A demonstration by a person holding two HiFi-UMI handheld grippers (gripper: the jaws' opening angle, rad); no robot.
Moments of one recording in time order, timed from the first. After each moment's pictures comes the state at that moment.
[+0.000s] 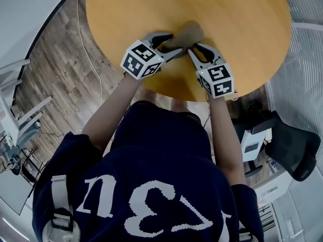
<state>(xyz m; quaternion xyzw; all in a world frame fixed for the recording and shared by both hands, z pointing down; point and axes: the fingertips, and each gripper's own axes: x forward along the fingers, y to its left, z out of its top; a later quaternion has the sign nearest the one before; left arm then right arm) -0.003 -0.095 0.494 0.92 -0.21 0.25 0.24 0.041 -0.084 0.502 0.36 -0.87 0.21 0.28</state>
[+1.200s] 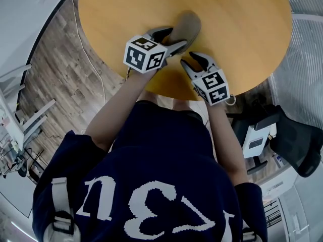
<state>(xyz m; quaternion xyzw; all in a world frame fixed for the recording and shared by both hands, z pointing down) 0.019 -0.120 0.503 0.88 -0.25 0.22 0.33 0.034 -0.039 0.524 0.32 -0.86 0.27 0.28</state>
